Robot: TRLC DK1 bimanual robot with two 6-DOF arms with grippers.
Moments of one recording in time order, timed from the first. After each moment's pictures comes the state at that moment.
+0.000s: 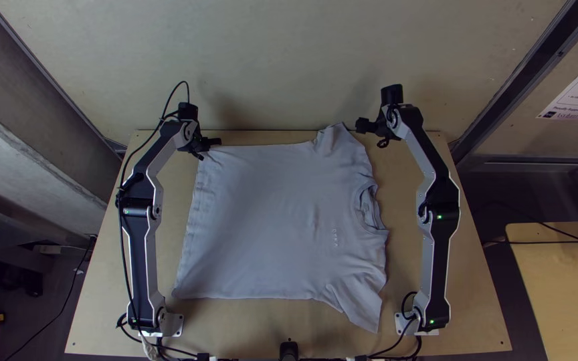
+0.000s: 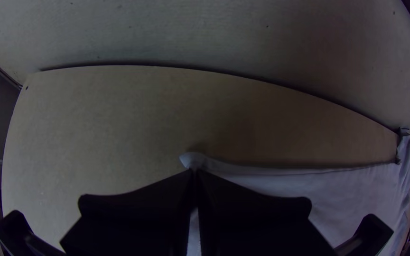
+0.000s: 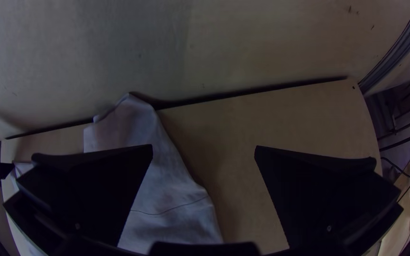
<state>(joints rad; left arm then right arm) -0.04 2.36 2.16 -0.73 -0.11 -0.18 0.16 2.36 2.27 -0.83 0.08 0.29</state>
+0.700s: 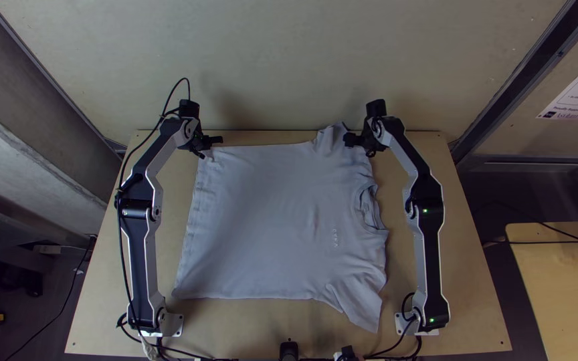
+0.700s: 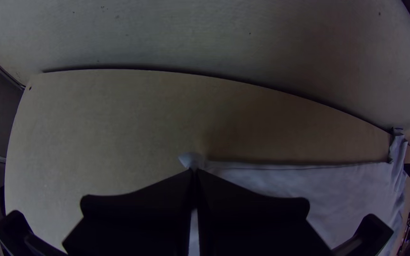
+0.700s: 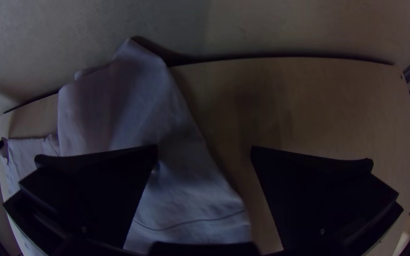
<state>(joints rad) -0.06 2.33 2.16 -0.76 -0.11 -0.20 0.19 2.52 2.31 -0.79 -0.02 0.25</state>
